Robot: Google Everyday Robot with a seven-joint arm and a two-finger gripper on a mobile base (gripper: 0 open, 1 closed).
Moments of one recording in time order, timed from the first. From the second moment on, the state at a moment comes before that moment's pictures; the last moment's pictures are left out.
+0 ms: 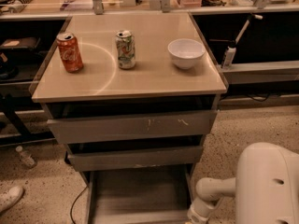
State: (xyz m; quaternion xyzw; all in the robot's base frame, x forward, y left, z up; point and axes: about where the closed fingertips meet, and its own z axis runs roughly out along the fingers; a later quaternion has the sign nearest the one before) arm 0.350 -0.168 0.207 0.40 -0.88 -0.23 0.09
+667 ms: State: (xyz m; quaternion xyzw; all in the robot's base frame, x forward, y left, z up) arm 0.295 -0.181 0.216 0.36 -0.89 -0.25 0.11
